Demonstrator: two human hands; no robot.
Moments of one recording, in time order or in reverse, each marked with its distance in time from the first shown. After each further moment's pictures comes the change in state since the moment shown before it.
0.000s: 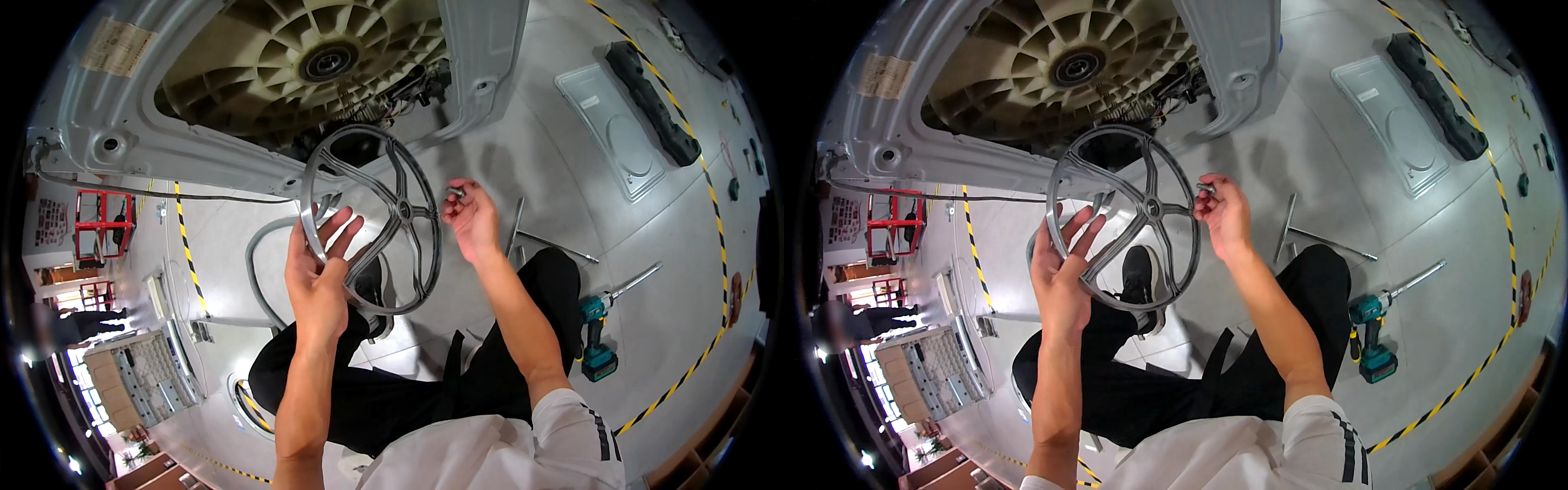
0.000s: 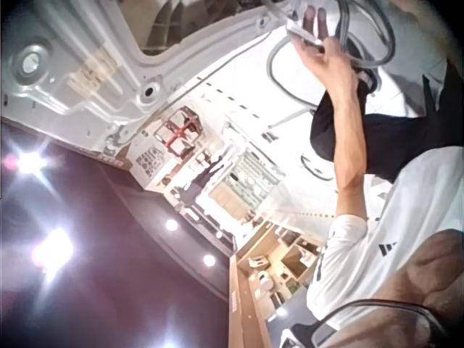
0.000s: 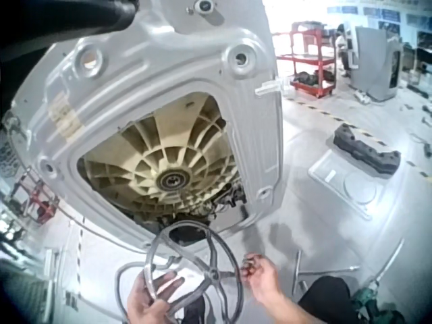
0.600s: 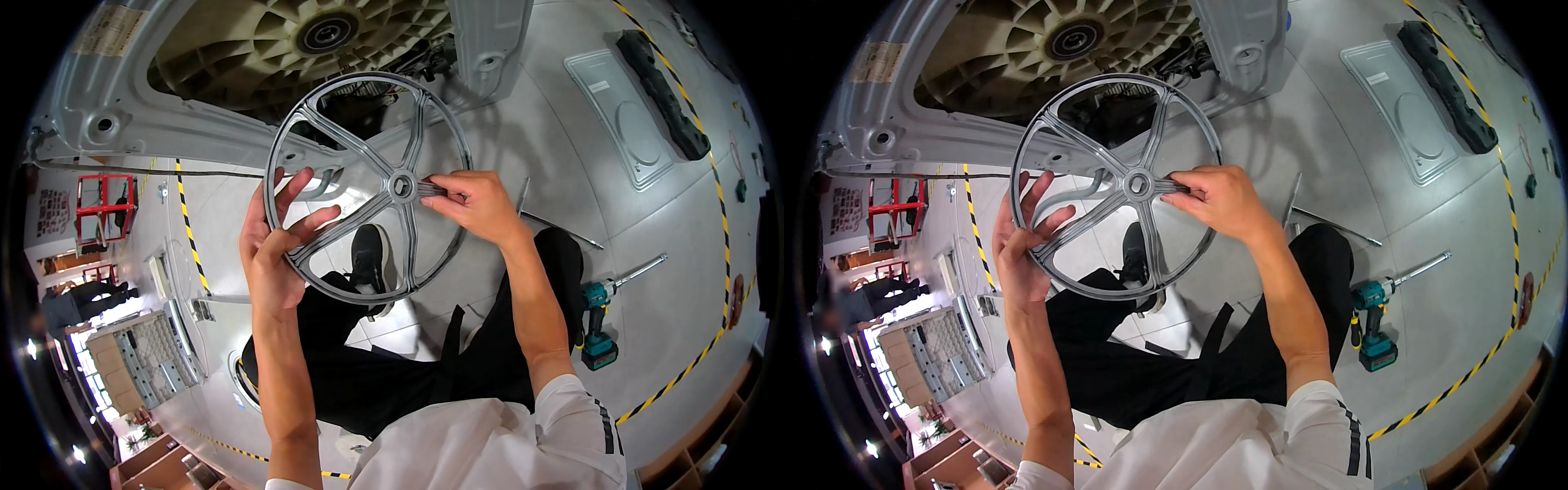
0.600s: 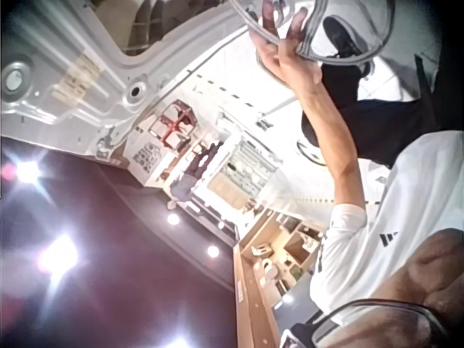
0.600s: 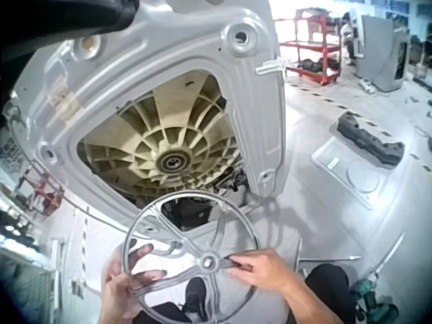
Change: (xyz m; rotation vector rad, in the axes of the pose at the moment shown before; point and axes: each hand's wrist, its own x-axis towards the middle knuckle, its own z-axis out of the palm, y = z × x) left_hand 0.014 0.023 -0.037 -0.108 -0.136 0.062; right_hand -0.021 -0.038 0.026 -1.312 -0.556 -0.714
